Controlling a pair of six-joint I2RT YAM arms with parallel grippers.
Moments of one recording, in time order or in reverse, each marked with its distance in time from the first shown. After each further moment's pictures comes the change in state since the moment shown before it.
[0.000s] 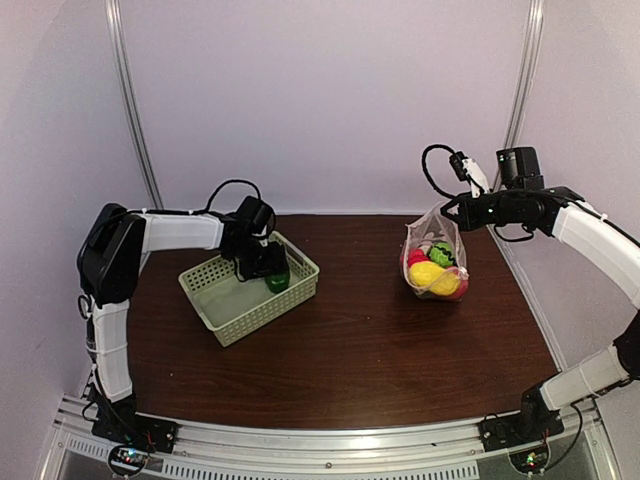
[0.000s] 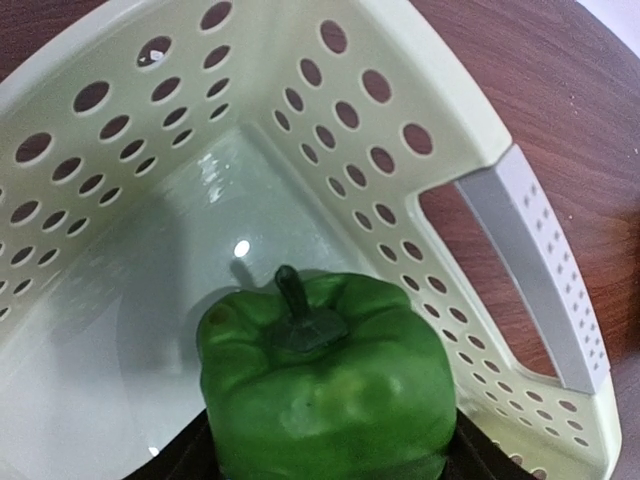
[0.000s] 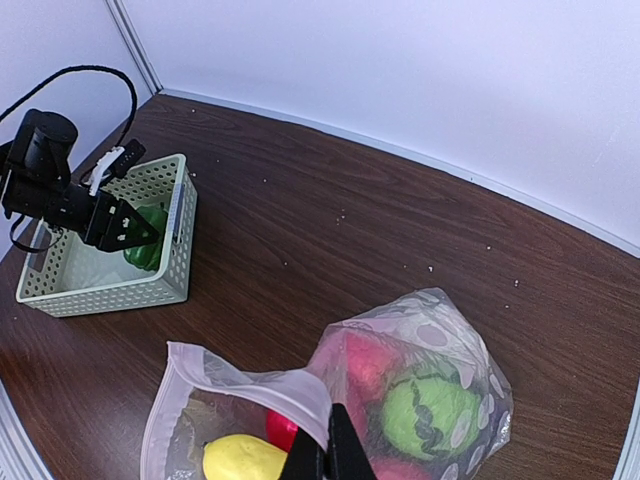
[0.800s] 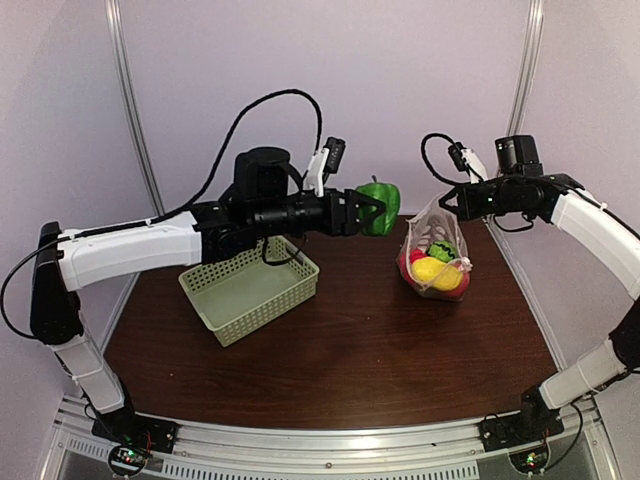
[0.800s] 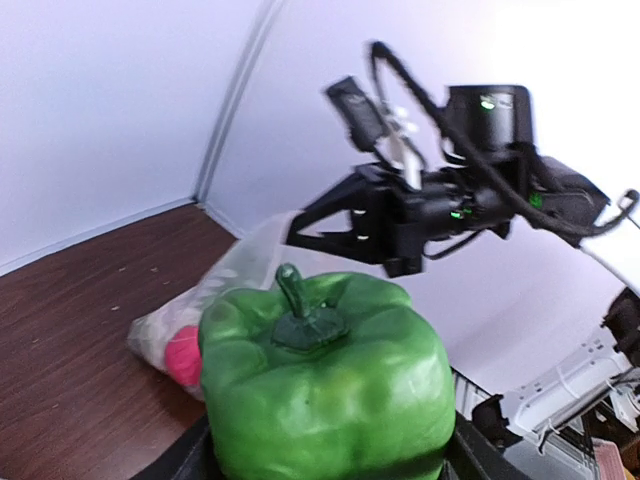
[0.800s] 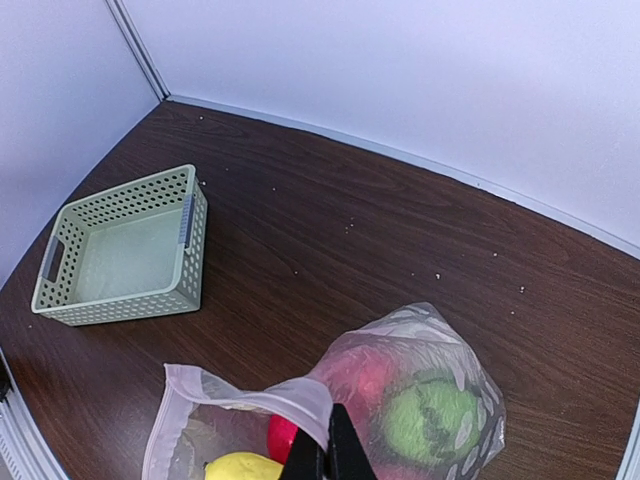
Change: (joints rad) left arm -0.377 -0.378 -0.016 0.492 0.163 0.176; right arm 0.000 0.039 0.098 -0.069 -0.018 0.014
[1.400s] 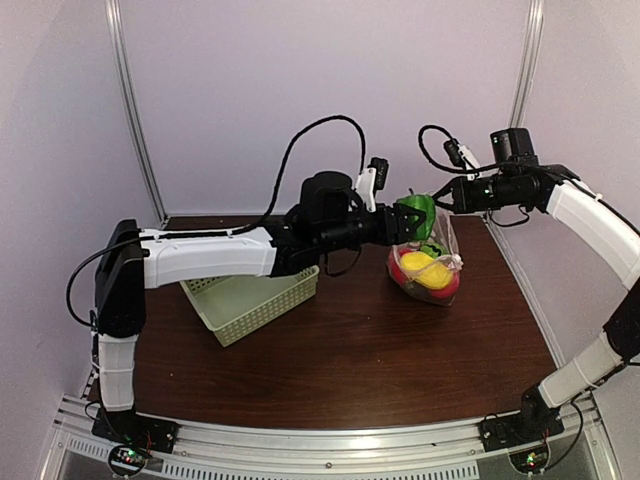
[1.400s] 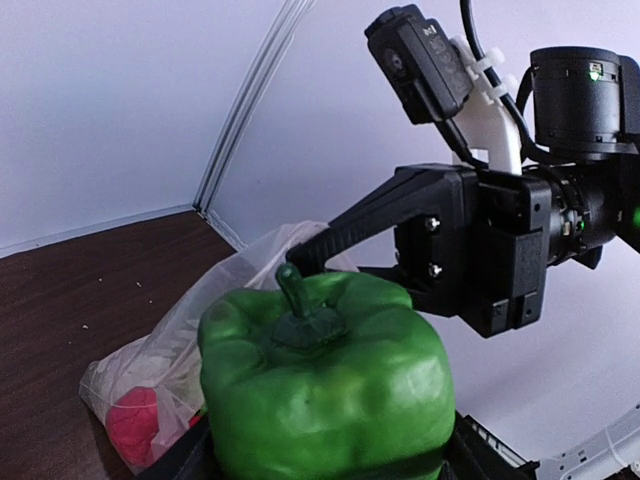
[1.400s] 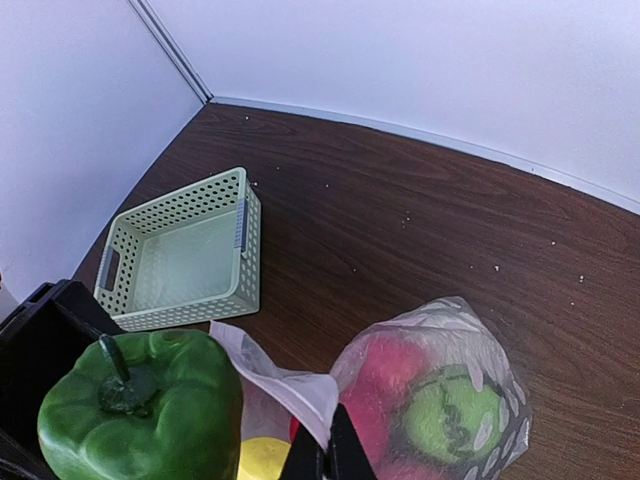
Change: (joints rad) left arm -0.095 0.355 0.225 0.216 -0.111 -0.073; right arm 0.000 0.070 0.101 -0.068 -0.129 0.102
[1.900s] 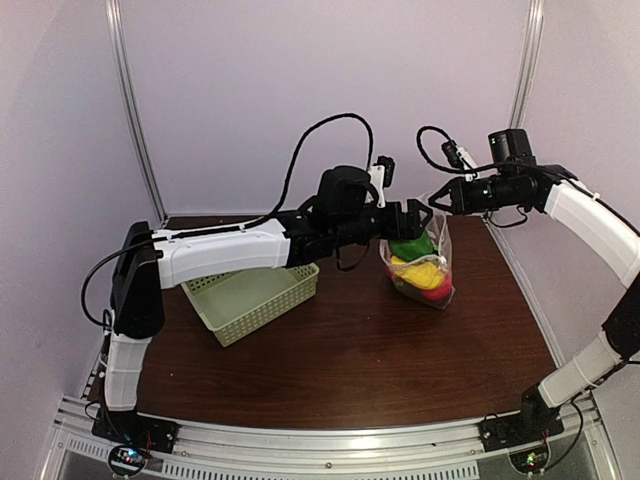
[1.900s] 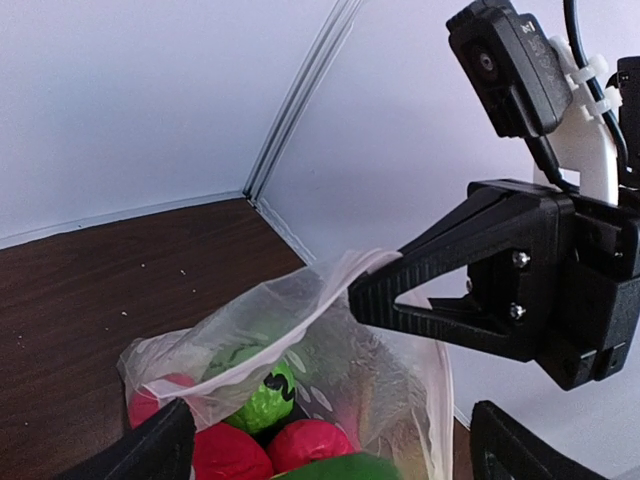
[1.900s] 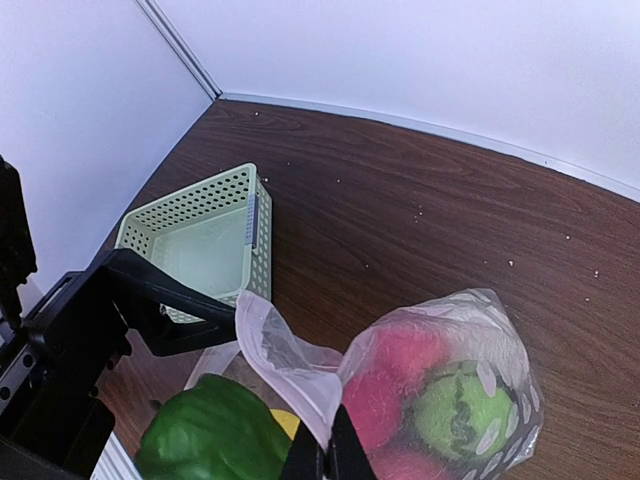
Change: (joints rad) left arm -0.010 0.109 0.217 -0.207 -0.131 -0.004; right arm 0.000 0.011 0.001 -0.001 -0.029 0.019
